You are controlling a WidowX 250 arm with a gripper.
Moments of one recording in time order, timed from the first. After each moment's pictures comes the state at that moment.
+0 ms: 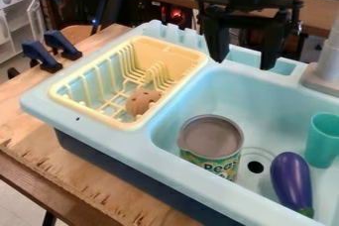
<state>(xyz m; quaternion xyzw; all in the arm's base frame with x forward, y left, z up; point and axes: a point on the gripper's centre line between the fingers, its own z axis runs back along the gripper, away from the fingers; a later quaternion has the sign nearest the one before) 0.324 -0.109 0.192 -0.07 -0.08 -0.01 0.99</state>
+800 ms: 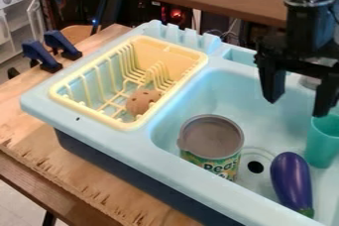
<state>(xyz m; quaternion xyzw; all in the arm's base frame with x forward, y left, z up) 0.325 -0.174 0.159 -0.09 -0.05 -0.14 0.99</state>
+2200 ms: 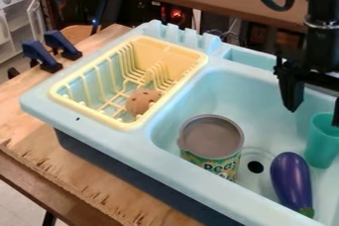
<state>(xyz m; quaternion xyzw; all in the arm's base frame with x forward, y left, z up) 0.348 -0.193 0.141 -0.09 -0.09 -0.13 0.98</state>
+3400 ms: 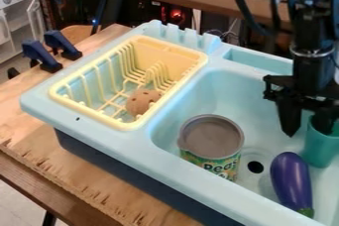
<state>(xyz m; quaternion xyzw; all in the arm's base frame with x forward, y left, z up) 0.349 -0.191 0.107 -0.10 -0.05 -0.12 0.99</state>
